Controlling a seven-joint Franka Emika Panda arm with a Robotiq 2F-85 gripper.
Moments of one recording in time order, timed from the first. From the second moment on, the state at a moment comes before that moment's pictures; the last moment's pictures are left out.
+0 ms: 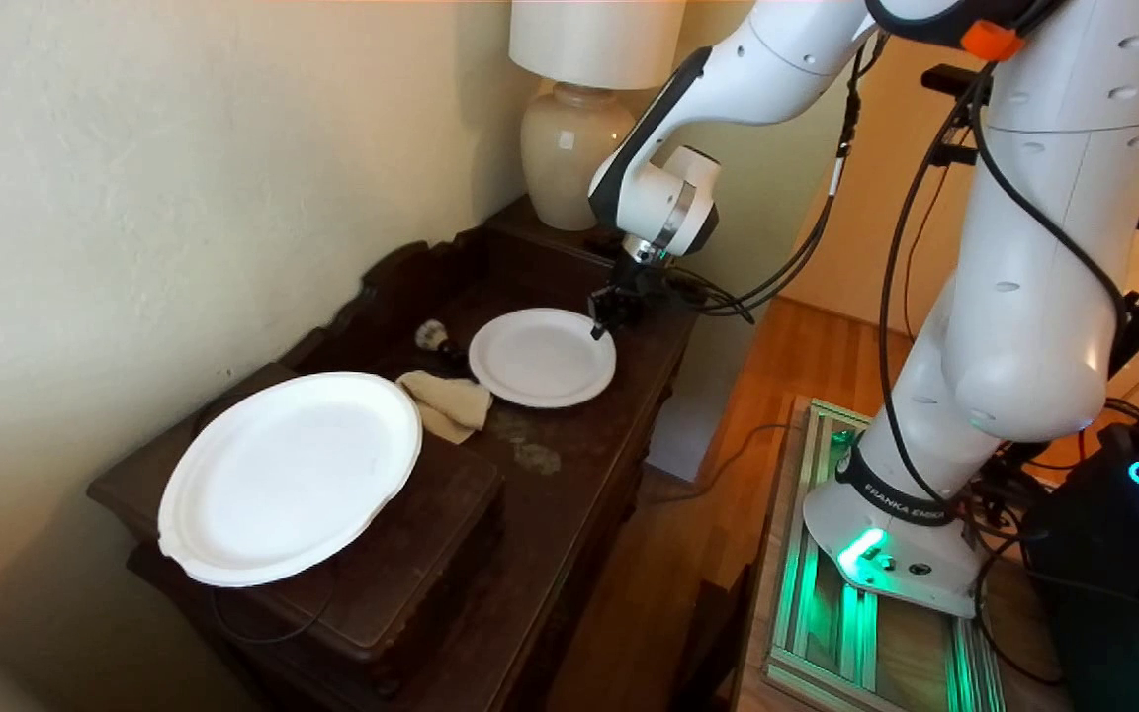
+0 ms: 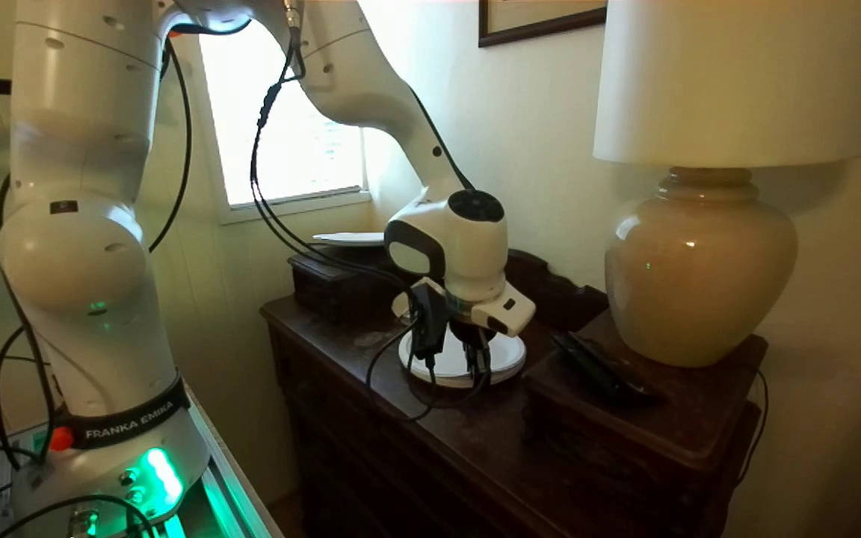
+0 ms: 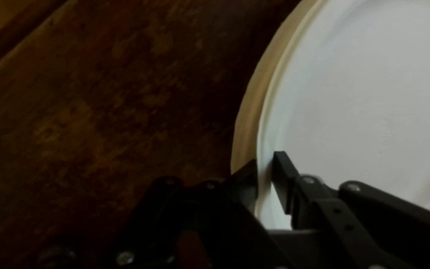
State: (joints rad) arm -0.04 0.30 -0.35 -2.43 1.02 2.72 -0.65
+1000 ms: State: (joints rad) arm -0.03 0.06 -0.35 -2.49 1.01 2.72 -0.67
